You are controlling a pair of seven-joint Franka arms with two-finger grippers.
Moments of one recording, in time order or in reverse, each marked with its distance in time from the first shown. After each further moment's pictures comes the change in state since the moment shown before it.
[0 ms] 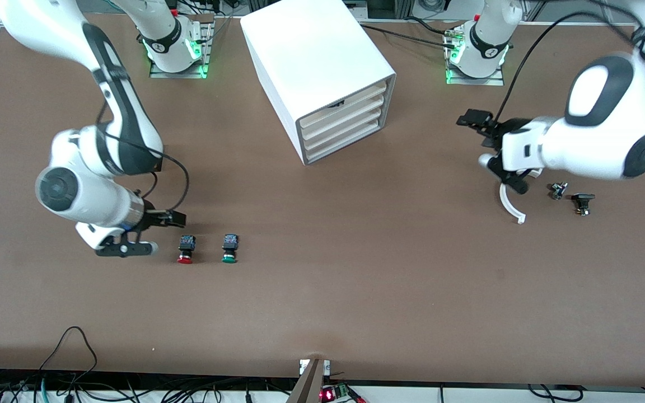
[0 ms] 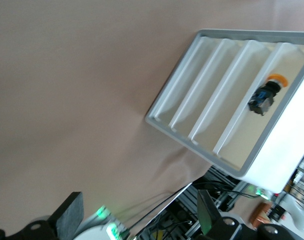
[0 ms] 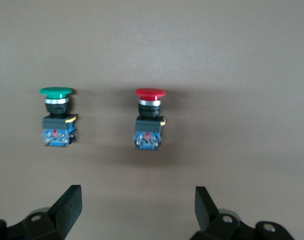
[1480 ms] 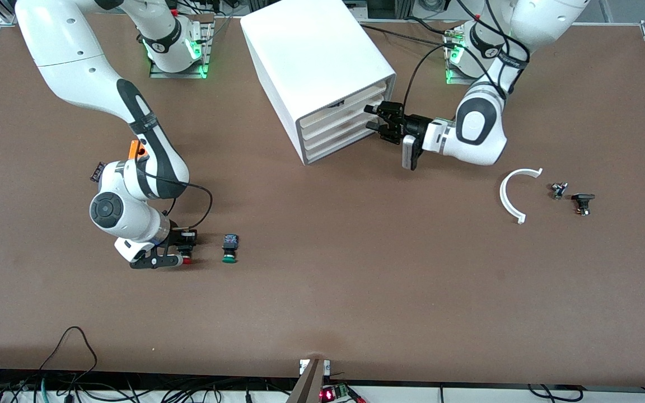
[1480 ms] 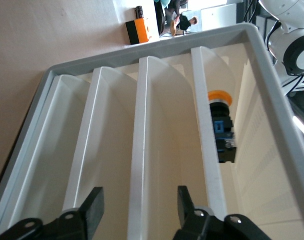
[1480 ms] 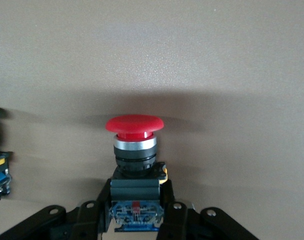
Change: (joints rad) left arm -0.015 0.131 -0.245 -0.615 -0.918 0.427 0.830; right arm -0.005 0.172 -0.008 -0.042 0.000 0.282 -0.053
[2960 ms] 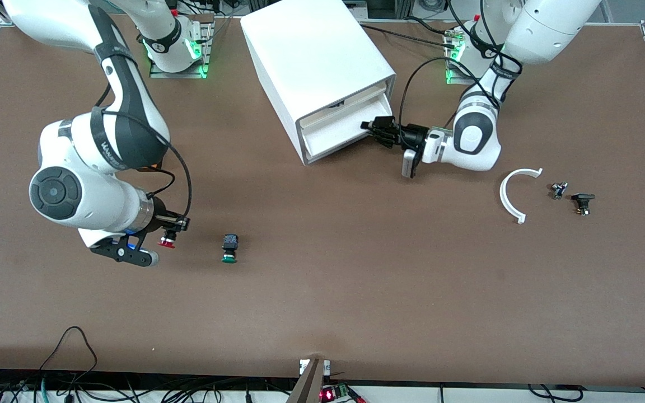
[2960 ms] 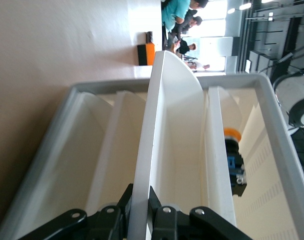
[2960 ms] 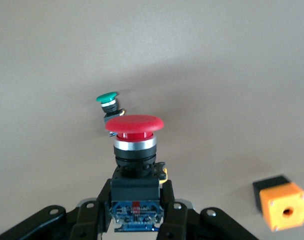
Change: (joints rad) left arm 0.033 0.072 0.040 0.075 -0.003 -0.012 -0.123; right arm 0.119 -0.125 0.010 0.491 0.001 -0.752 0.557
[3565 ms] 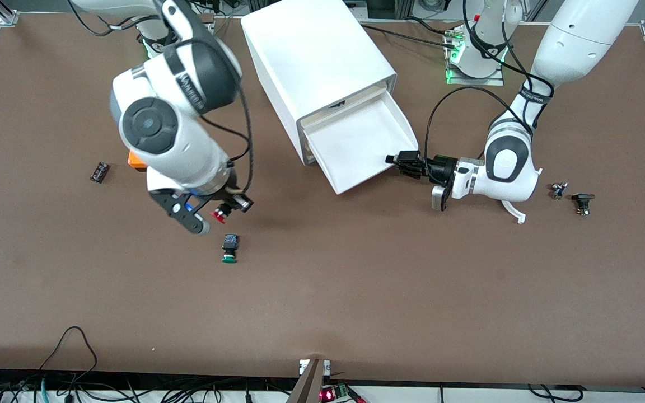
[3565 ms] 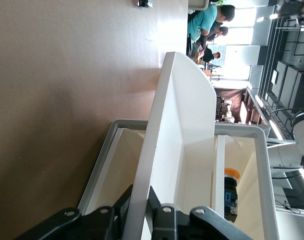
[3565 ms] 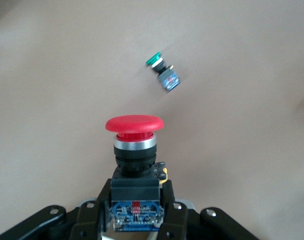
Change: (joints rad) left arm 0.093 0.072 0.027 0.198 0.183 -0.002 -0.211; right arm 0.228 0.001 0.005 0.121 0.002 -0.004 0.624
